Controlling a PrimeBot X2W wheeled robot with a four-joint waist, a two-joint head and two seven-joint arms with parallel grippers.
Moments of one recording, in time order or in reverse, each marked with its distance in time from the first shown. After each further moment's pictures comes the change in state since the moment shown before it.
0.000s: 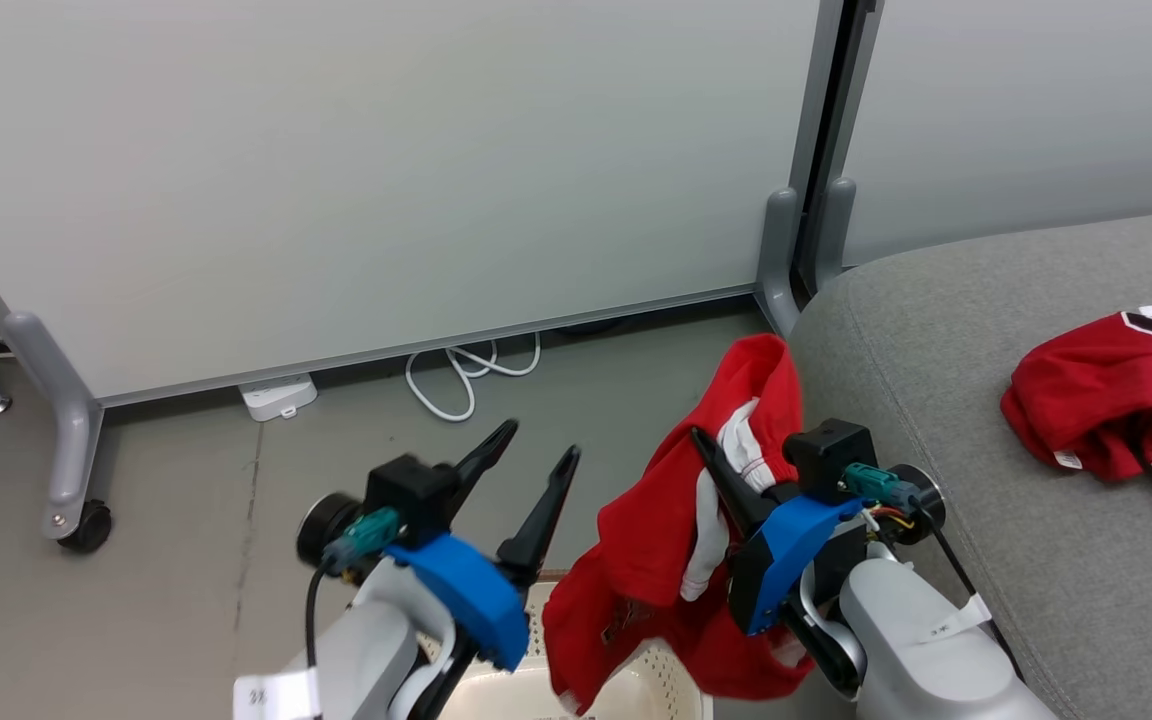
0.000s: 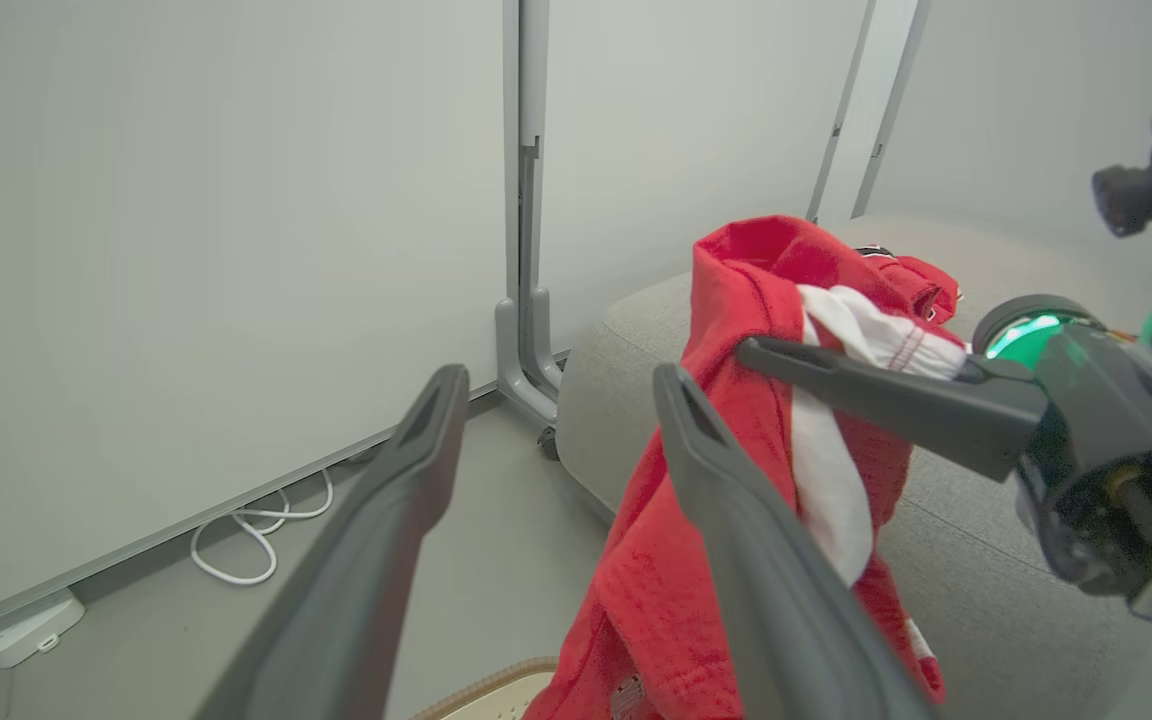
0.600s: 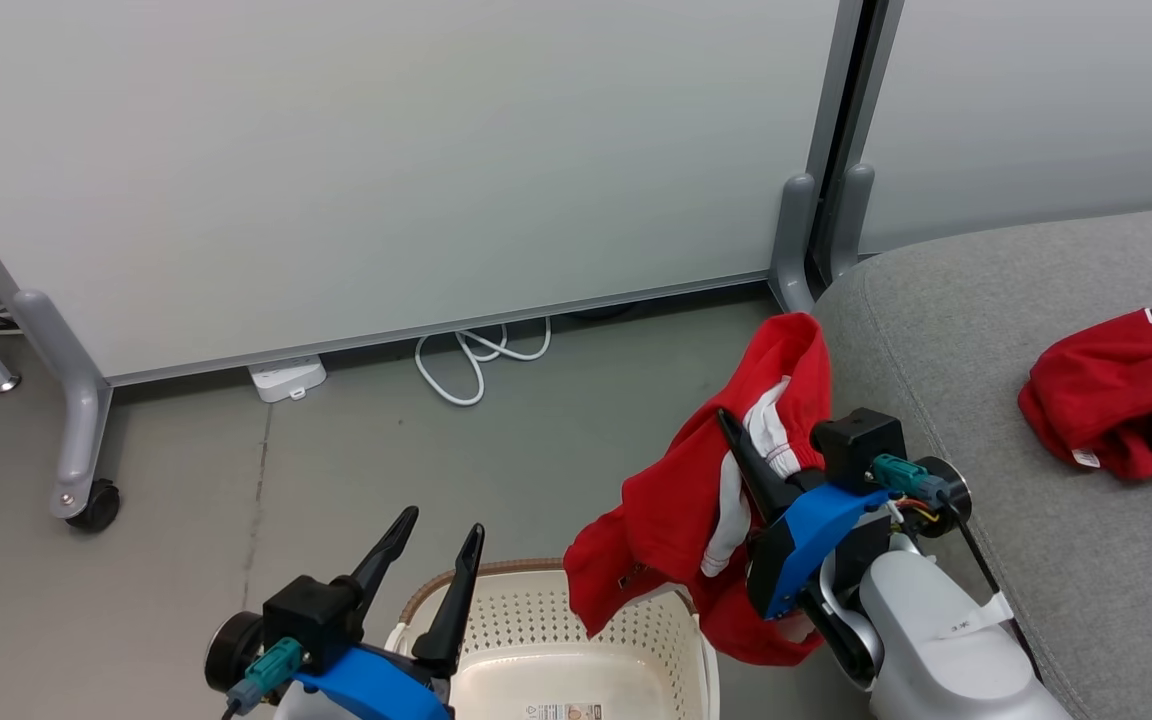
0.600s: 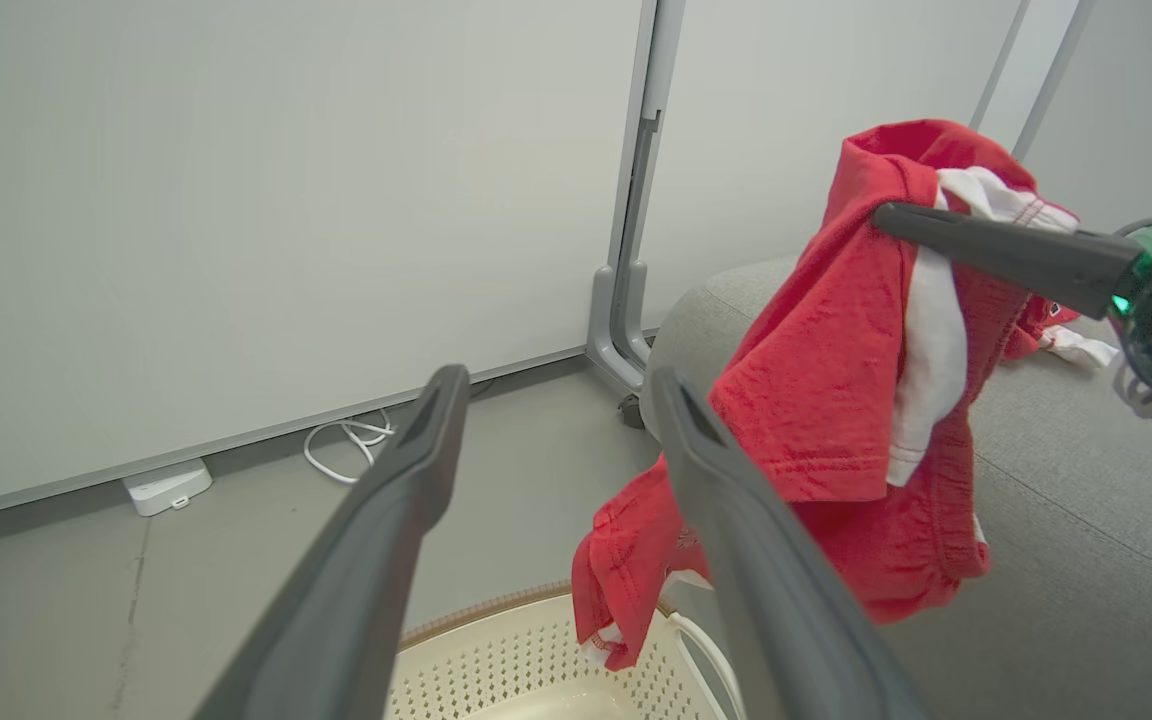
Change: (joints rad) left arm 0.337 0.030 0.321 -0.203 0.218 -0.007 0.000; right arm 0.019 0.000 -0.096 -0.036 -0.058 0.000 0.004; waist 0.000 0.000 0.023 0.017
